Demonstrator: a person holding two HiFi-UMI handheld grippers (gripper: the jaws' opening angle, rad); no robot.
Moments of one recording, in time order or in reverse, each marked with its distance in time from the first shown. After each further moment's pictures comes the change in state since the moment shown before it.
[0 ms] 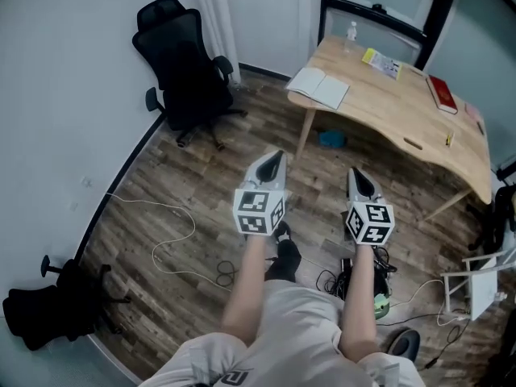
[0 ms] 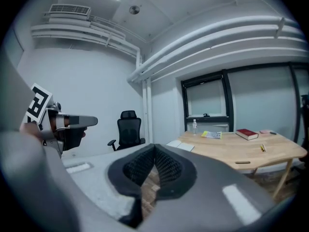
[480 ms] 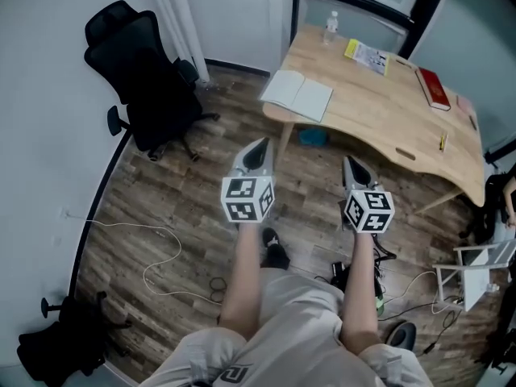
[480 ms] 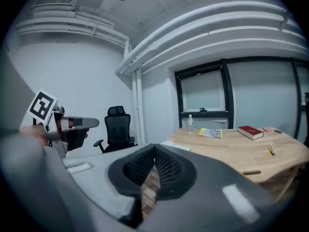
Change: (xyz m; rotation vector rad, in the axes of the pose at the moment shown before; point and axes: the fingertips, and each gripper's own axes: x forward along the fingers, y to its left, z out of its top) left arm 0.215 0.085 0.000 -0.076 0.063 -0.047; right arm 0.178 -0.096 0.028 0.037 0.064 -0.059
